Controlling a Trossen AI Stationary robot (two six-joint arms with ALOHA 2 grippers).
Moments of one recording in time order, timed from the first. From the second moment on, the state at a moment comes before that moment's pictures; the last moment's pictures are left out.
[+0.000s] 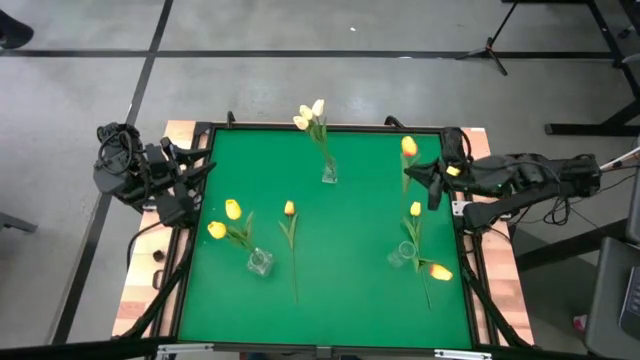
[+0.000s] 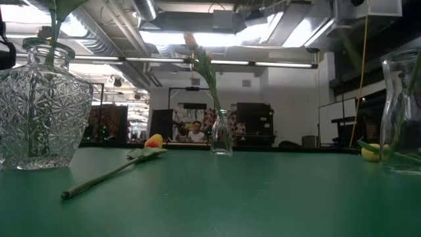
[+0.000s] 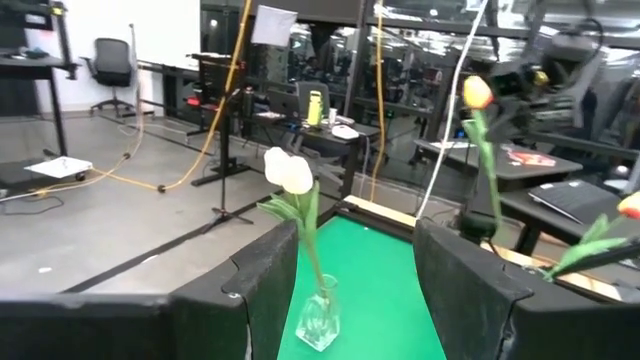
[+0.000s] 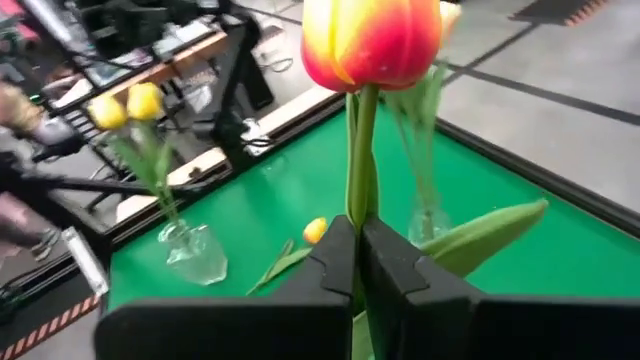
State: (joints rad) left arm -0.89 0.42 0.82 -0.48 -1.43 -0.24; right arm 0.25 0.83 1.14 -0.71 0.53 0.60
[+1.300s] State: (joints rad) left arm -0.89 0.42 0.82 -0.48 -1.52 -0.31; right arm 0.81 0.85 1.05 -0.68 0.96 0.59
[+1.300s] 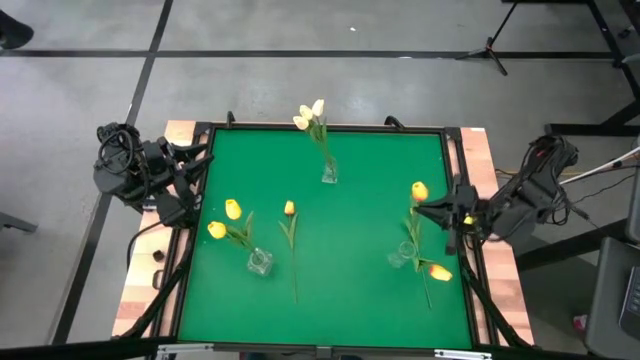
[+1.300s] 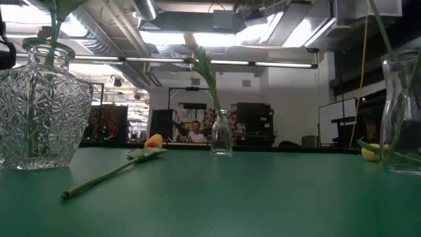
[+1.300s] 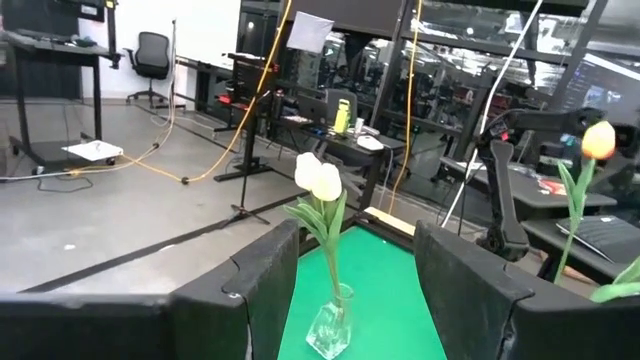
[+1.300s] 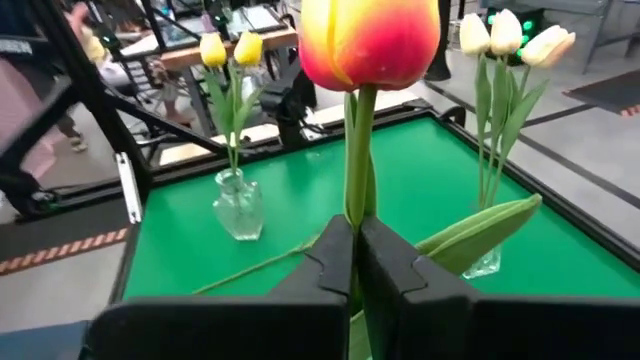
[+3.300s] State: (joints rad) left arm -0.89 0.42 0.82 -0.48 -1.53 -0.30; right arm 0.81 0.81 1.19 -1.19 1.02 1.23
